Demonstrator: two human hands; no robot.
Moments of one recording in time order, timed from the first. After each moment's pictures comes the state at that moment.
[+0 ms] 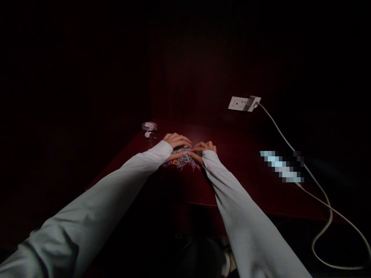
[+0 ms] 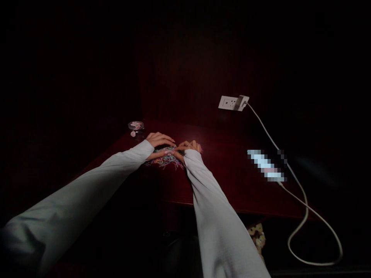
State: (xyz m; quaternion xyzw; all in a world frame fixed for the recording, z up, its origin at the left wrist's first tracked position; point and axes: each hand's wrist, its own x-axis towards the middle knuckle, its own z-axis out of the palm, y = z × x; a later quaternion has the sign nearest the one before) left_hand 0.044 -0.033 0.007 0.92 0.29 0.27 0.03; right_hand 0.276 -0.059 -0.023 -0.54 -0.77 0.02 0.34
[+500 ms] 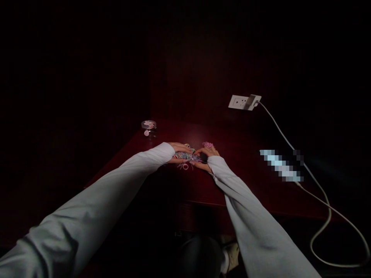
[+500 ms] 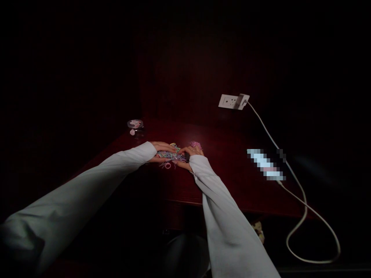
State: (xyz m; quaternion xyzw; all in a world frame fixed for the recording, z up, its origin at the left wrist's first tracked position) left_hand 0.046 -0.009 -0.028 0.94 0.19 0.26 0.15; right_hand 0.292 -0.094 -0.026 -0.53 -0.78 0.04 0.34
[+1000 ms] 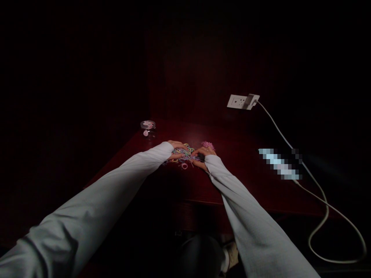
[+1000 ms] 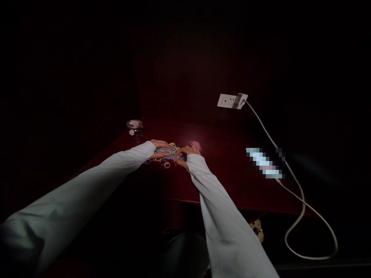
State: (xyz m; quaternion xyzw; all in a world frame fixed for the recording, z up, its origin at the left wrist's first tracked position) left_hand 0.045 0.000 -0.029 0.92 0.24 0.26 0.15; right_hand 0.286 -0.089 -0.031 -0.52 -0.79 0.04 0.33
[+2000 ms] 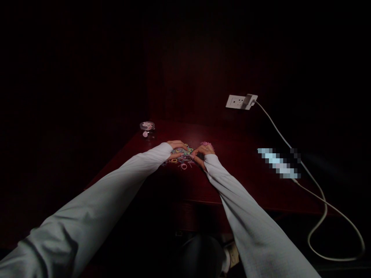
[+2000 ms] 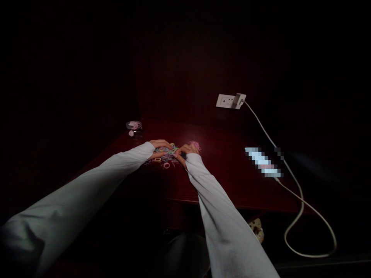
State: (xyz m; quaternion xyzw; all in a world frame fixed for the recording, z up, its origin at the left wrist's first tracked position) left_hand 0.042 -0.001 -0.029 0.93 0.18 0.30 0.15; right_hand 0.287 -0.077 -0.037 -0.48 -0.79 0.04 0.37
